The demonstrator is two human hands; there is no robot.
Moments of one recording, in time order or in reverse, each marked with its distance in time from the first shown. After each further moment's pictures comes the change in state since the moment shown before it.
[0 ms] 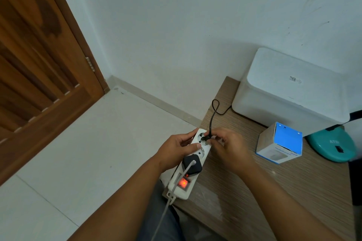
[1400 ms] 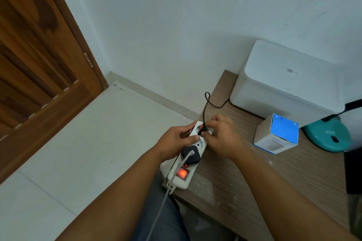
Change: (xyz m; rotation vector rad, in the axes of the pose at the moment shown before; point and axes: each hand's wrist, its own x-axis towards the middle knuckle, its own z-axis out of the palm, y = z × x) left_hand -0.001 0.004 0.001 0.086 0.013 -0.034; right_hand 0.012 -0.006 0.005 -0.100 -0.064 0.111
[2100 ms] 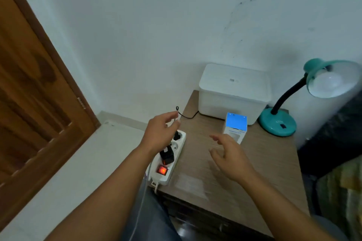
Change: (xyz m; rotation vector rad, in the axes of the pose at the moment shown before) left_hand -0.069 0.113 0.050 0.445 0.357 0.331; right_hand -0.142 0.026 -0.046 0.184 0.303 0.102
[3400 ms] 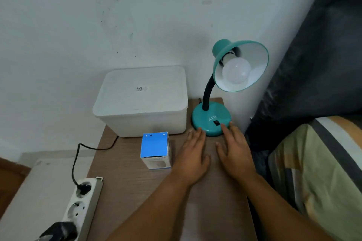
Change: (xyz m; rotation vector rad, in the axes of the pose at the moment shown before) left_hand 0.064 0.045 0.326 0.446 -0.520 0.391; right_hand 0.031 0.242 -0.086 -0.203 0.271 0.378
